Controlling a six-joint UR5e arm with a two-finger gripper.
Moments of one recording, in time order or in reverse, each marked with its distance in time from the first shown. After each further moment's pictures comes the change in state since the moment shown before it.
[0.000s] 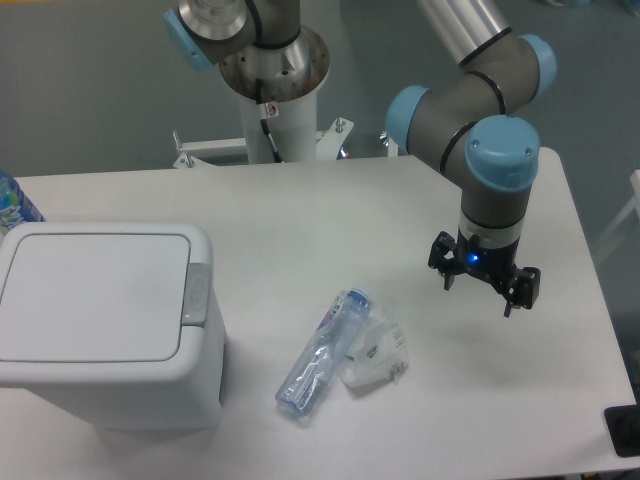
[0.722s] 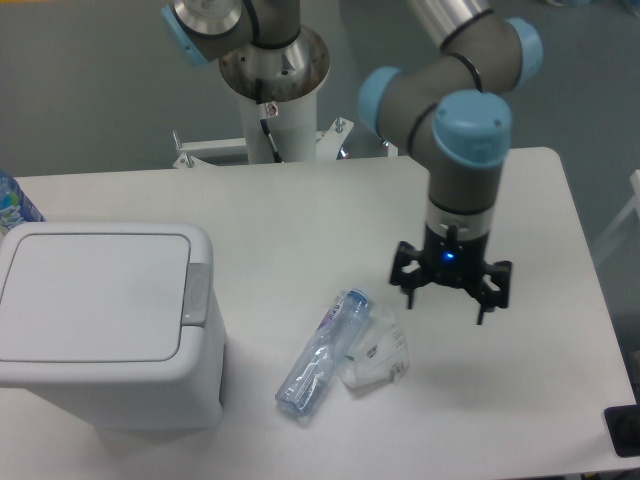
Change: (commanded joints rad) arm -0.147 0.138 0.028 -0.006 -0.222 -0.610
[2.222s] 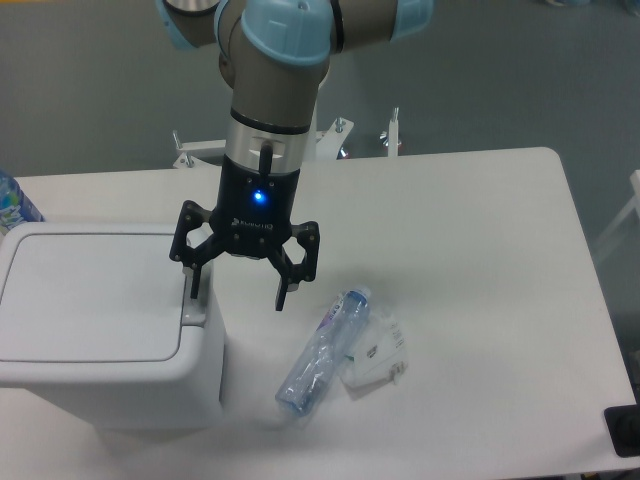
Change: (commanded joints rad) arm -0.197 0.091 0.000 0.012 -0.141 -0.379
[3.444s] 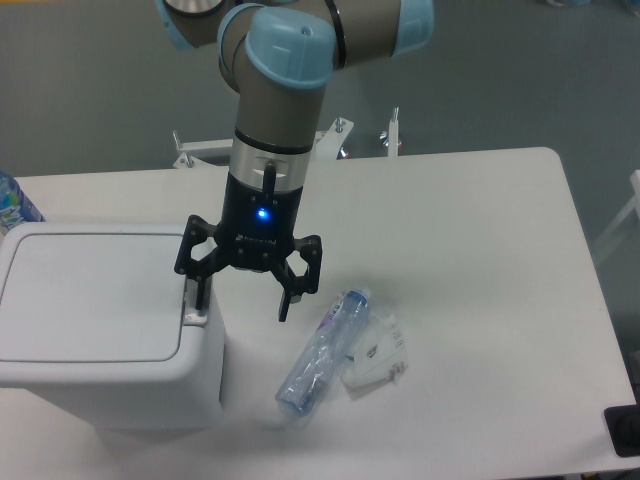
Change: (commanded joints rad) arm 0.000 -0.015 0.002 0.005 0.003 0.006
